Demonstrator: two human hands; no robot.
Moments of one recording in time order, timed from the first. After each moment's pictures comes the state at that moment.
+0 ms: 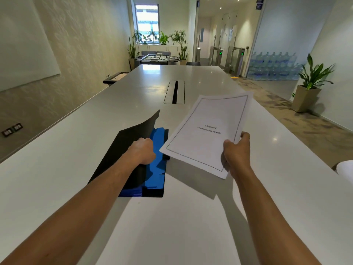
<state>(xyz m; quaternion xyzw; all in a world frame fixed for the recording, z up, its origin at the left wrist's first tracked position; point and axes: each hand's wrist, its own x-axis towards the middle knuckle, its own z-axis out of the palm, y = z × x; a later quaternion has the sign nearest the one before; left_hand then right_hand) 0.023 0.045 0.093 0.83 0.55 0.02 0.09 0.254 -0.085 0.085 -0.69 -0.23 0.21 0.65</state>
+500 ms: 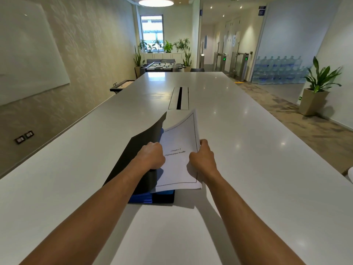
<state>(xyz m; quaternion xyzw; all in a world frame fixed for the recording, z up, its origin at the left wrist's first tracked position) 0.034 0.026 0.104 0.83 0.55 0.05 0.11 0.178 -0.058 0.083 -0.72 -0.42 0.25 0.49</state>
